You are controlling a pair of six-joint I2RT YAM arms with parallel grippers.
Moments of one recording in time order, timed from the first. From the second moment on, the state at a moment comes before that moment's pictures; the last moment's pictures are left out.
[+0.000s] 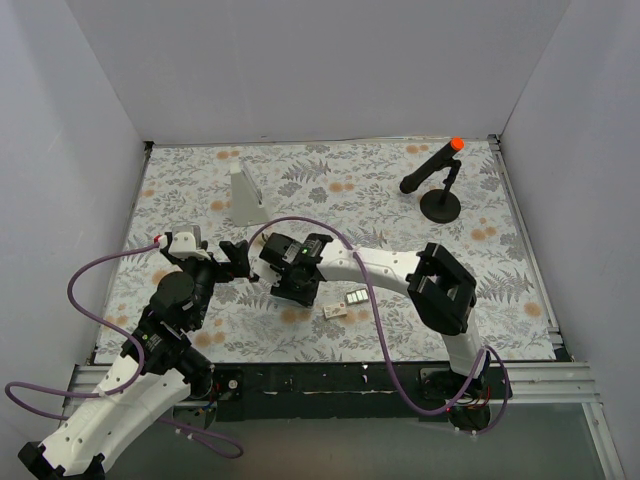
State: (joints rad) left arm -0.64 0.40 0.53 -0.19 -0.51 -0.28; right arm 1.15 2.01 1.59 -0.85 -0.04 -0.26
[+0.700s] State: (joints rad) left arm -0.64 0.38 0.53 -0.19 -0.52 -0.28; right arm 1.15 1.97 1.59 -0.82 -0.05 -0.24
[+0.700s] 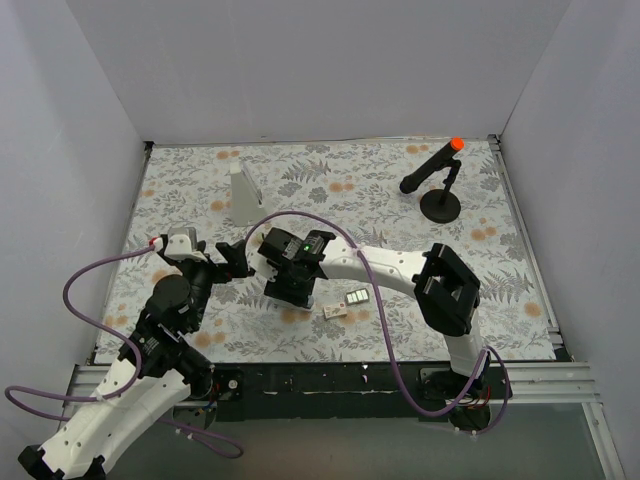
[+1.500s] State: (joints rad) left arm -0.64 0.35 0.53 -0.19 -0.52 -0.28; right arm 1.13 2.07 1.62 -0.80 -0.04 -0.21
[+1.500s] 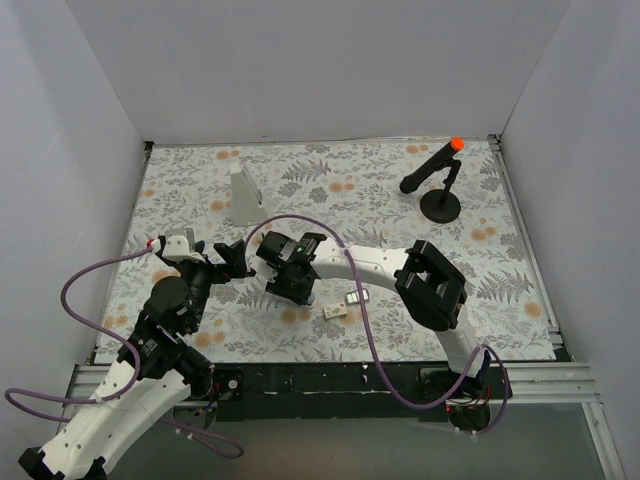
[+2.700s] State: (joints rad) left arm -0.64 0.46 0.52 -0.19 -0.50 -0.29; right arm 0.26 1.73 1.12 -0.60 0.11 -0.02
